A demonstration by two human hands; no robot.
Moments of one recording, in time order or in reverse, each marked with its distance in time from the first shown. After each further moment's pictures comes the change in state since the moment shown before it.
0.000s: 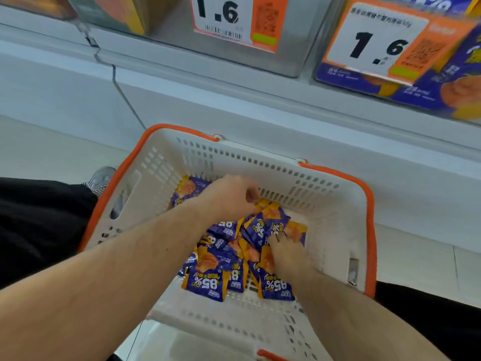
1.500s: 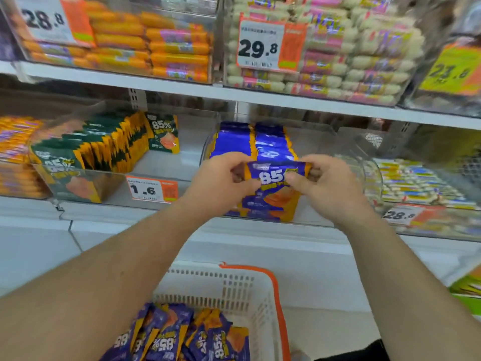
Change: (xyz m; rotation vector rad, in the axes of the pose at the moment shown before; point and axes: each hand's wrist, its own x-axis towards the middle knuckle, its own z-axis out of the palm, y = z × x) left_hand -0.046 0.217 -0.145 -0.246 0.659 0.552; right_hand -0.237 0.140 -0.343 1.062 1.154 -0.190
